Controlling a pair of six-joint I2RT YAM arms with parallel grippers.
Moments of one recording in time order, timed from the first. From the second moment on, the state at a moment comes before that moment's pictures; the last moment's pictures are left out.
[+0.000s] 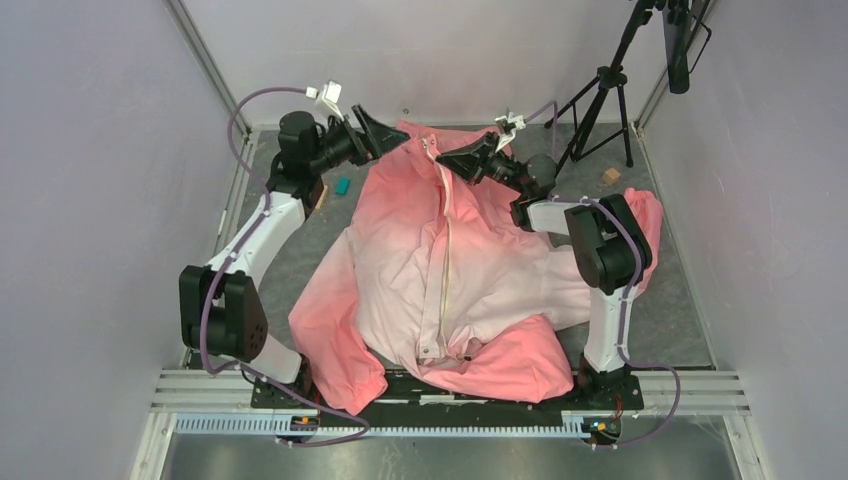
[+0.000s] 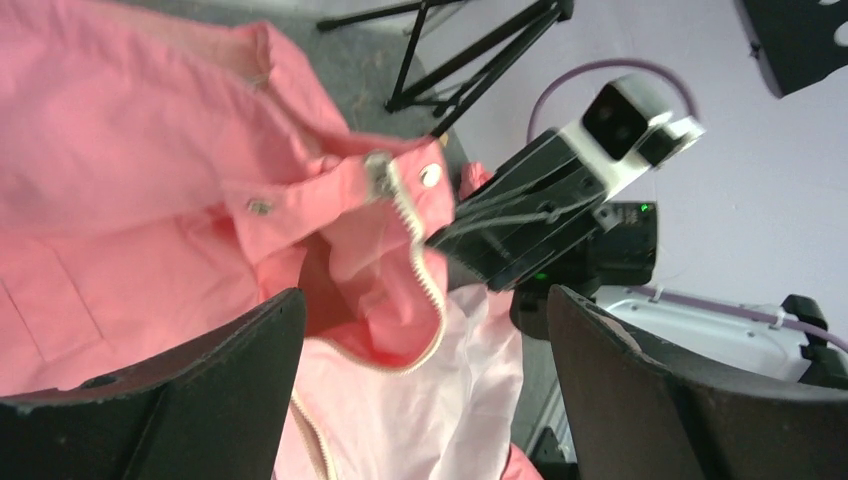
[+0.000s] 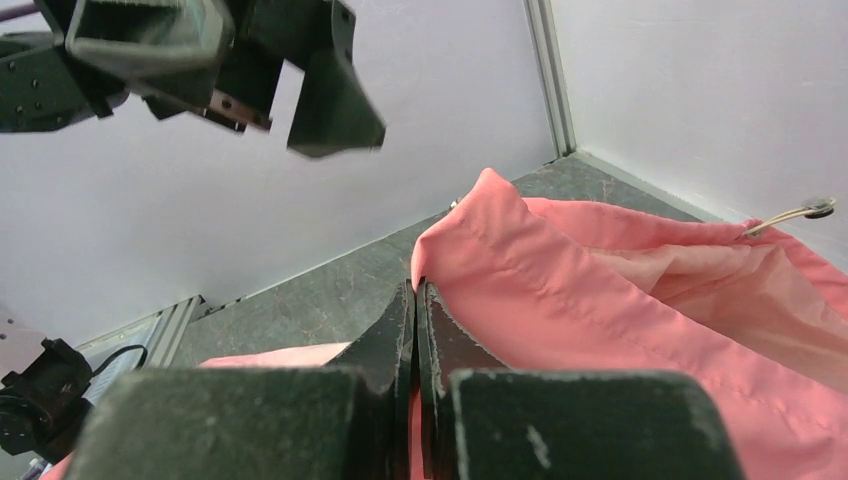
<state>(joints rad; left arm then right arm) -0.20 1.52 1.19 0.22 0.64 -0.74 0.34 2.04 1.16 1.37 -0.82 0.67</state>
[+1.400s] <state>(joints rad) -0.27 1.87 1.63 -0.06 0.83 -0.42 0.34 2.08 1.20 1.38 -0.84 0.71</state>
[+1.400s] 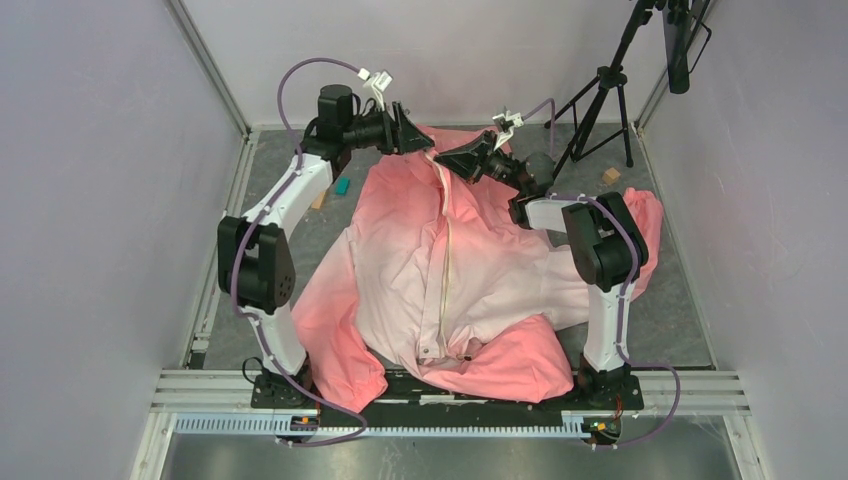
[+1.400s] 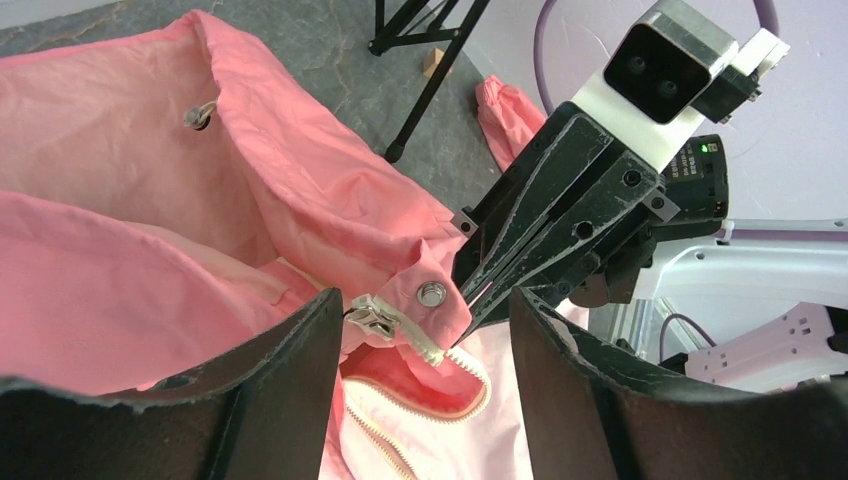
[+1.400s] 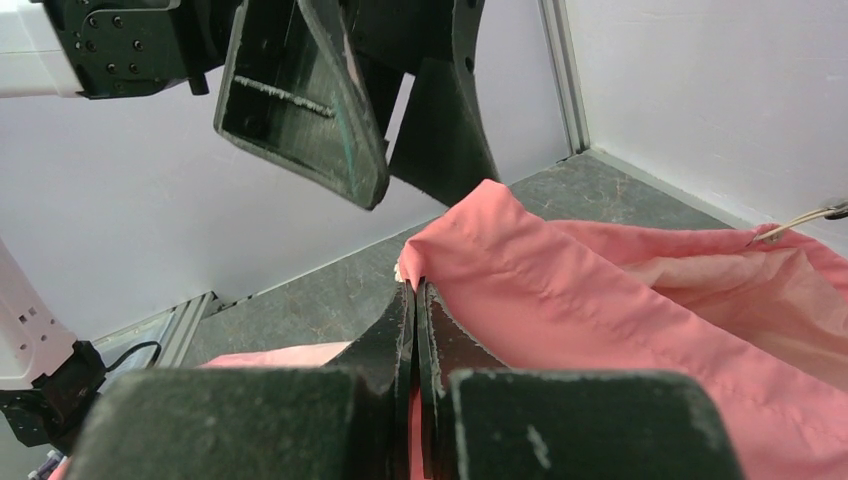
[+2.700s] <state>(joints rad) -0.29 1.56 1.06 0.33 0.46 -1.10 0.34 2.08 1.20 1.40 -0.83 0.74</state>
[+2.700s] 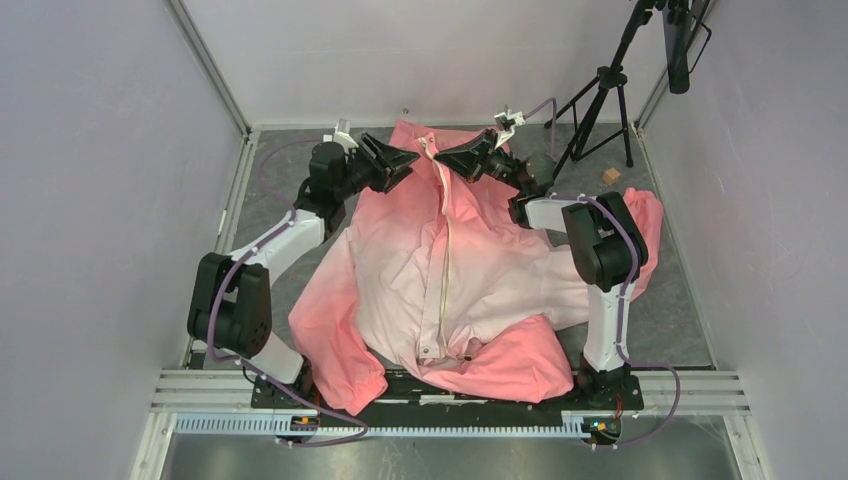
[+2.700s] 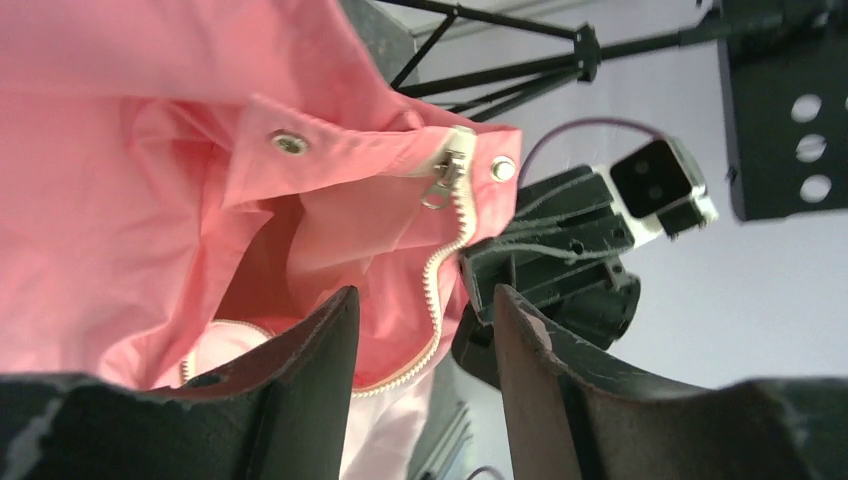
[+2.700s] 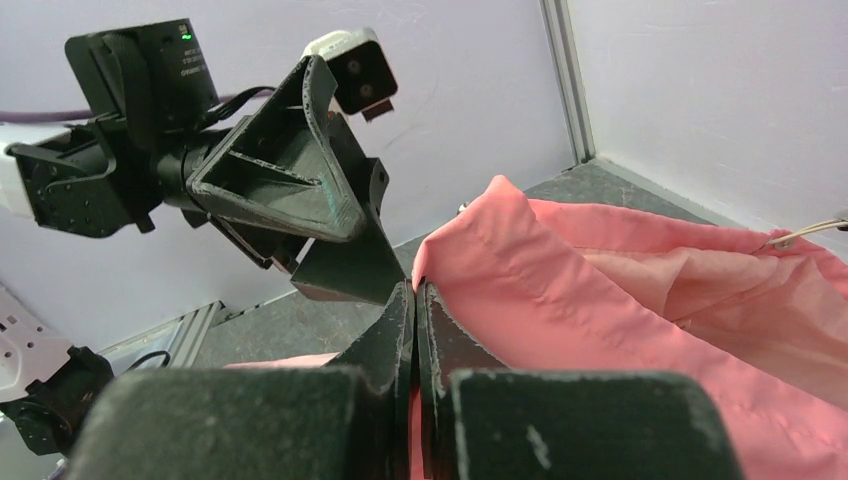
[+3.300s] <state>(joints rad) -0.32 1.57 1.16 0.39 0.30 -1.08 0.35 2.08 1.21 1.40 -0.84 0.73</state>
